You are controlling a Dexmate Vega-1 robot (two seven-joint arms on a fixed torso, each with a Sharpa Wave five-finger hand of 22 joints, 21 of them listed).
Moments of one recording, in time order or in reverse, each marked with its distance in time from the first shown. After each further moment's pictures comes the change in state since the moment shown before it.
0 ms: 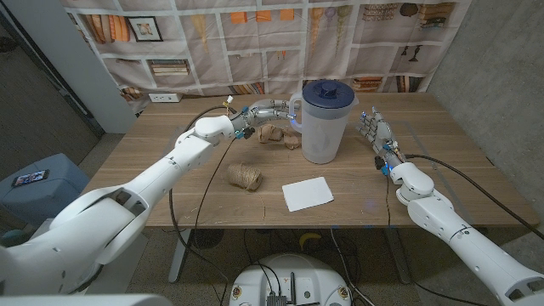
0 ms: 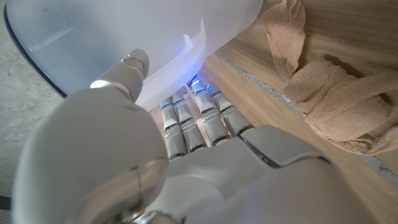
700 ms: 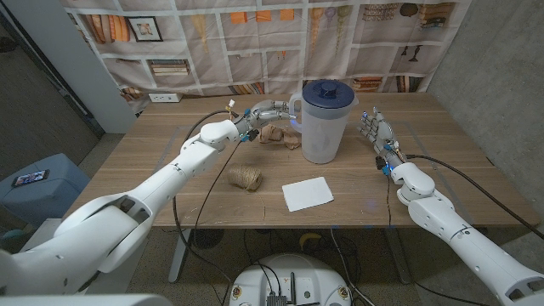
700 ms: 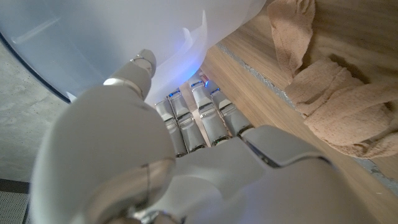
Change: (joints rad) left arm 0.047 -0.011 -0.012 -0.049 -0.001 0.007 0.109; left_hand 0.078 0.062 -0.081 0.004 0.000 0.204 0.000 0.000 0.000 0.189 0.000 -0.017 -0.005 0.156 -0.023 0.000 0.002 0.055 -0.001 -0.004 0.000; right arm -0.001 0.000 0.005 0.005 0.004 0.003 0.000; right_hand 0.000 0.000 0.003 0.003 0.000 0.004 0.004 0.000 0.002 0.000 0.000 0.000 0.000 0.011 0.000 0.008 -0.005 0.000 0.000 0.000 0.000
